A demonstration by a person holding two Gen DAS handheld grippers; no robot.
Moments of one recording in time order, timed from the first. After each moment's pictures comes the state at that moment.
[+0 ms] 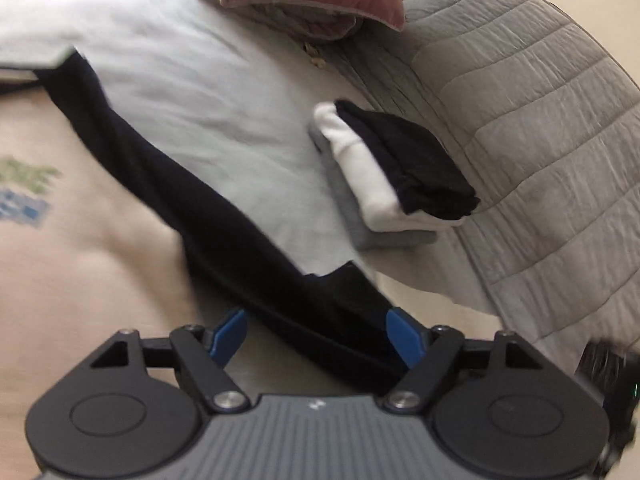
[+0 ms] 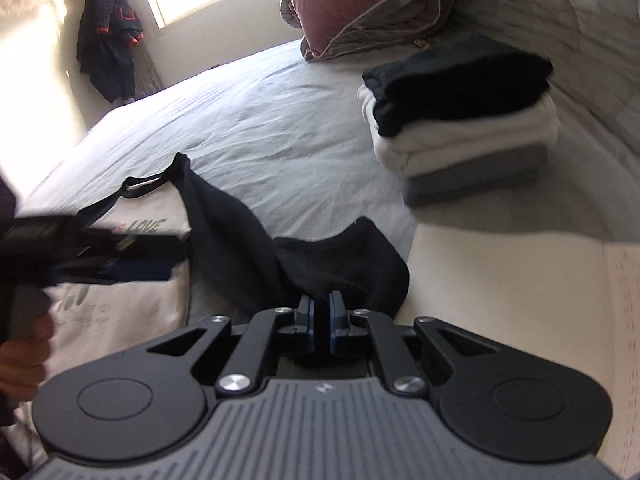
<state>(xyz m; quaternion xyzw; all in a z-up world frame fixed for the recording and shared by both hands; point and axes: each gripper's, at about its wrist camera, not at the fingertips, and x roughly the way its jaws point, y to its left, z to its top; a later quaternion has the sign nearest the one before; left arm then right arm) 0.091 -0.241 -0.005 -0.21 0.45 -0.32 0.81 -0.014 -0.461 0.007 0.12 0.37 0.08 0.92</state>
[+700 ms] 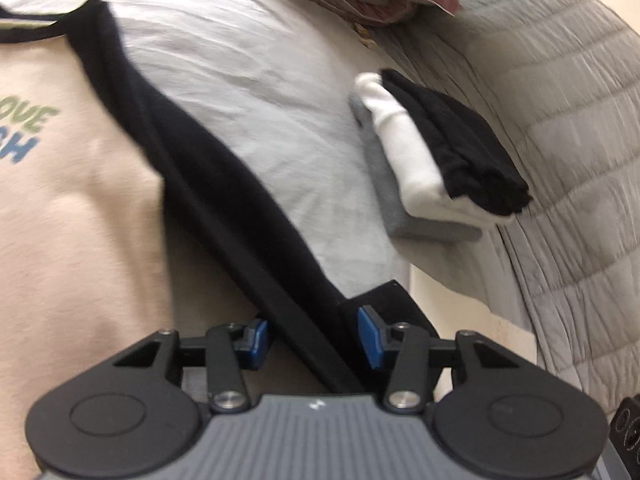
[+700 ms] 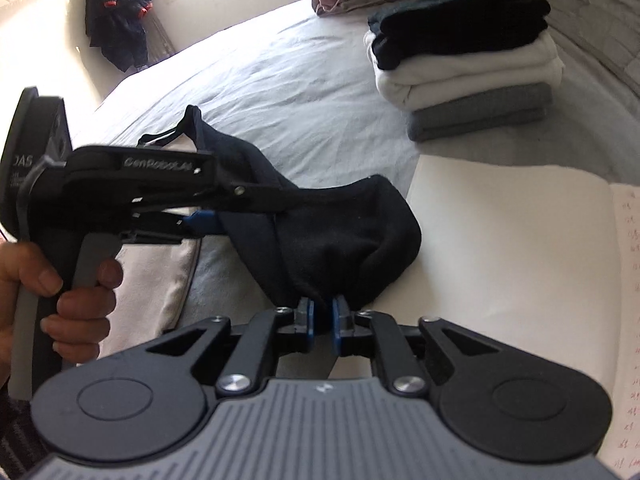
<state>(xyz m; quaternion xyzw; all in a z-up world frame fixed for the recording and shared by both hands) 0.091 -0.267 -0.025 -0.22 0.49 -0.23 0.81 -0.028 -0.464 -0.001 0.11 0.42 0.11 0.89</state>
